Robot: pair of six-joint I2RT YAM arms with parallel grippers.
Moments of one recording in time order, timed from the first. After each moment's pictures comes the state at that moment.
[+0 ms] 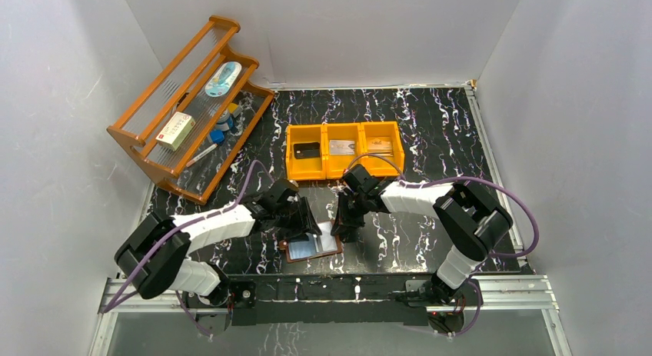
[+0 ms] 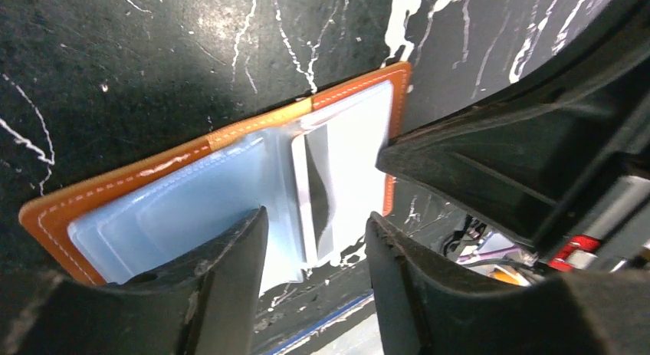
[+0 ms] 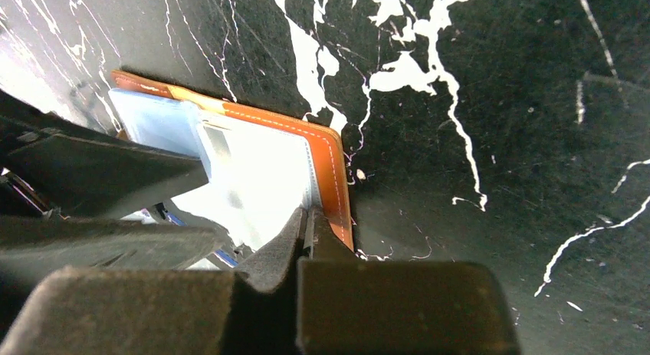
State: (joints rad) left arm -0.77 1.38 0.58 -0.20 0.24 -1.04; right arm 0.80 1.66 0.82 -0.27 -0.40 0.84
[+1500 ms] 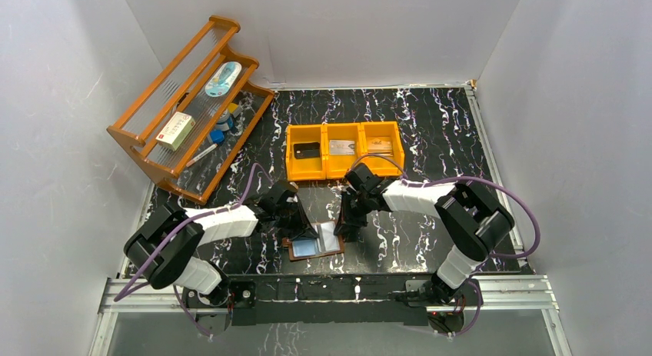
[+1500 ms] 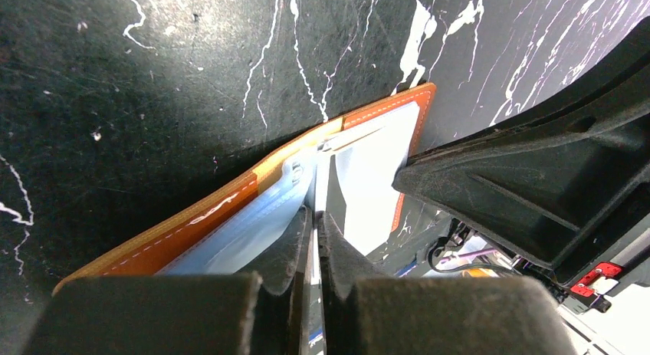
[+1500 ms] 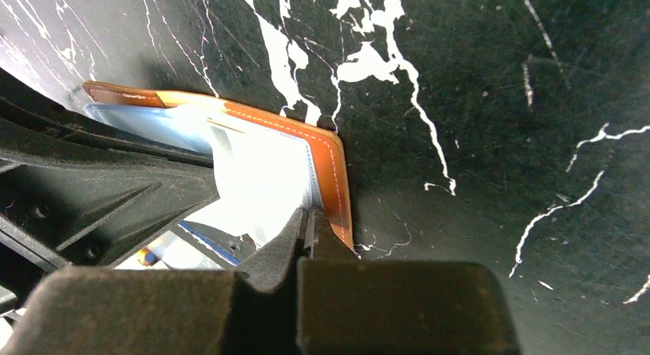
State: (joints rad) left arm -0.75 1.45 0.54 -0.05 0.29 -1.09; right arm 0.78 1.66 0.82 -0.29 -0.41 0.84
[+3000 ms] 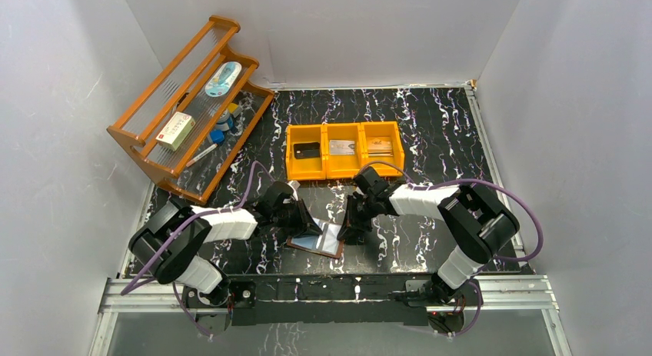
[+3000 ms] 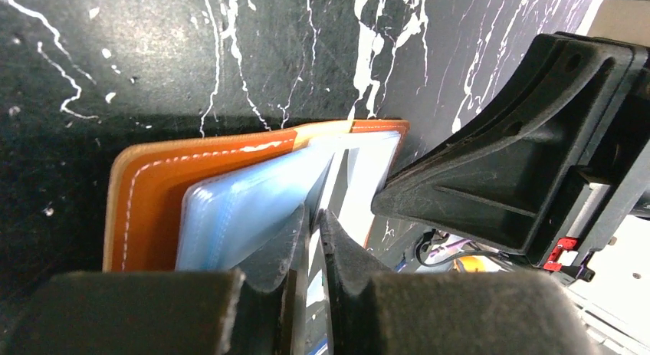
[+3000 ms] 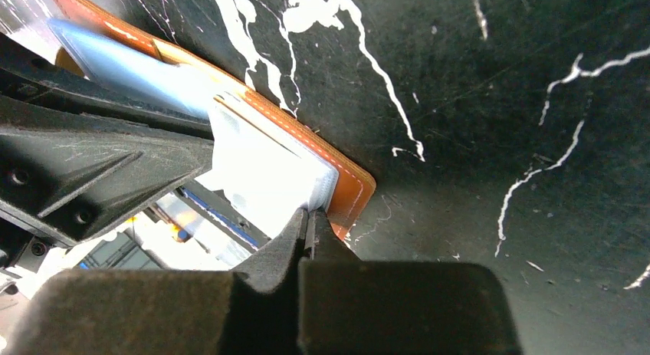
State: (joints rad) left arm -0.73 1.48 0.46 0.20 0.37 -1.07; right arm 0.74 1.62 0.74 -0.23 -0.51 0.89
